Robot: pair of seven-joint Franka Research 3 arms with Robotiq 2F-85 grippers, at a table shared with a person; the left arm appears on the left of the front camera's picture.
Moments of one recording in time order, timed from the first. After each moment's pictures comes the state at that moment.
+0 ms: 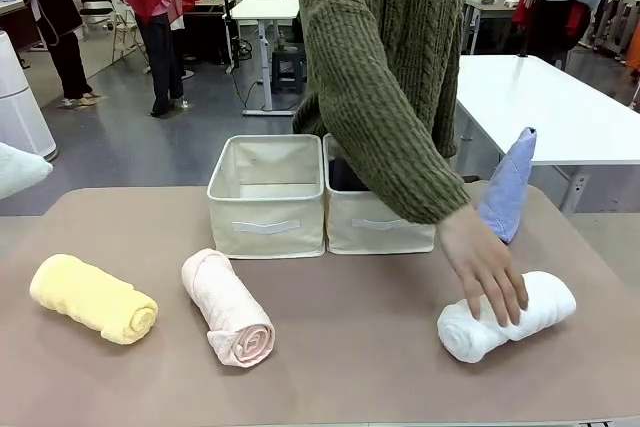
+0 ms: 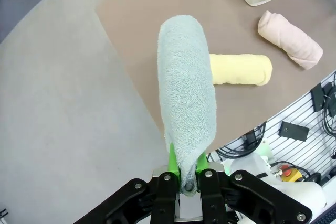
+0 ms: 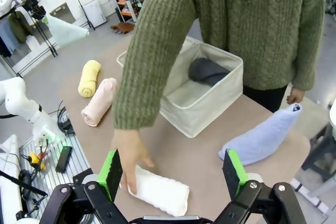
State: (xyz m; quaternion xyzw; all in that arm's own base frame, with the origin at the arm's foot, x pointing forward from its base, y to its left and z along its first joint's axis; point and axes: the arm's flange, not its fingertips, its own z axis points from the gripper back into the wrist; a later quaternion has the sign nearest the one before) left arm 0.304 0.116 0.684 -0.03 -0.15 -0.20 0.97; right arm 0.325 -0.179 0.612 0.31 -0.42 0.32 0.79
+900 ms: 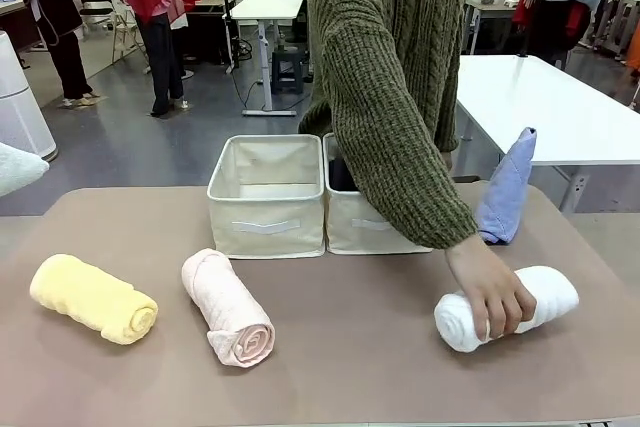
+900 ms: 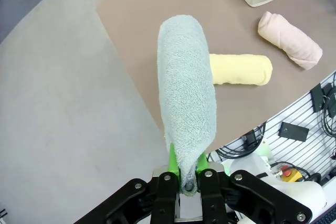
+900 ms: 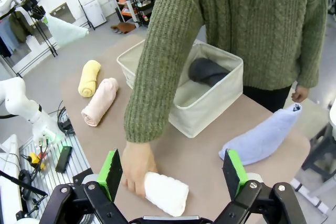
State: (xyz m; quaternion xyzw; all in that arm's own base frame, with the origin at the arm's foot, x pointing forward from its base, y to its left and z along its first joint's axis) left arm 0.301 0.120 0.685 -0.03 -0.15 -0.20 0.97; right arm 0.325 -0.179 0.612 0.31 -0.42 0.32 0.79
